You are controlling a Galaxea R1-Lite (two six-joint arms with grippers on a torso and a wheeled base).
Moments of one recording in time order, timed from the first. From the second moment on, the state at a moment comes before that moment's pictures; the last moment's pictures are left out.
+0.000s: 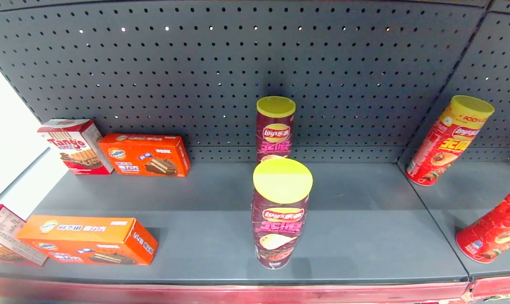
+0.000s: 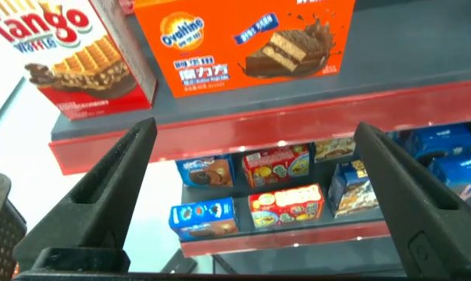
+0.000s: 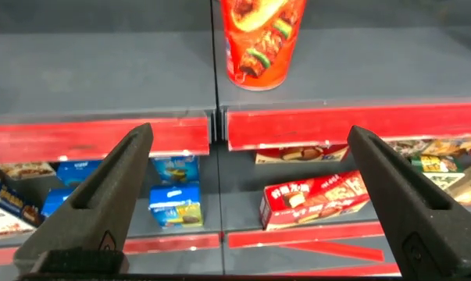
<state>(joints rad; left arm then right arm) 0.00 0.00 0.00 0.00 -0.04 0.14 -0.02 0.00 0.00 0.00 -0.07 0.00</state>
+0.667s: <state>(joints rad) 0.00 0.00 0.00 0.00 -0.04 0.04 -0.02 0.00 0.00 0.00 -0.07 -0.01</state>
